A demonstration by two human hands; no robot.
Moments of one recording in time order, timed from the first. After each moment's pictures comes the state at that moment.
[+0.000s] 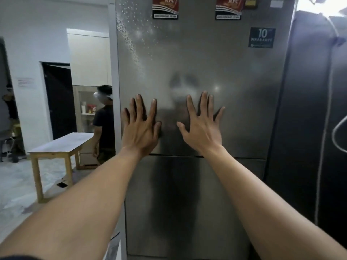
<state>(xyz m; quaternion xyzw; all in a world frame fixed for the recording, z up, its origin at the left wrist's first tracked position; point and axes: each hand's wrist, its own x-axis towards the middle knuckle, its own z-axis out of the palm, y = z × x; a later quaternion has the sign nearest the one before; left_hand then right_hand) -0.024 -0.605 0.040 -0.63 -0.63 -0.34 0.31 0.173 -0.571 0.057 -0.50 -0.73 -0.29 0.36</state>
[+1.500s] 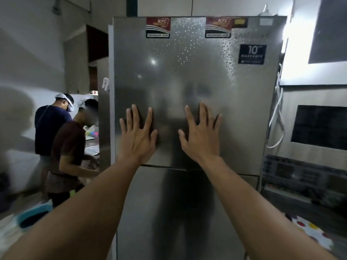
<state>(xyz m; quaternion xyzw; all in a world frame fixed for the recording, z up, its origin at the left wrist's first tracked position) -0.024 -0.273 0.052 -0.81 -0.36 -0.45 0.15 0.133 -0.405 0.072 -0.72 -0.48 -0.44 0.25</state>
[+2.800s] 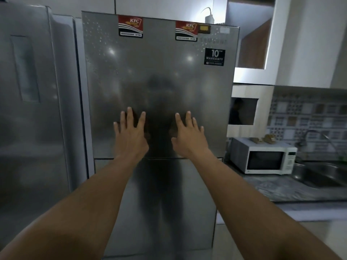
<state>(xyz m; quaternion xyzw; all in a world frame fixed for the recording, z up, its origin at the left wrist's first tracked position) 0.078 -0.162 0.052 -0.90 -0.10 -0.43 -0.03 0.123 -0.349 0.074 -0.92 -0.24 -0.28 0.14</state>
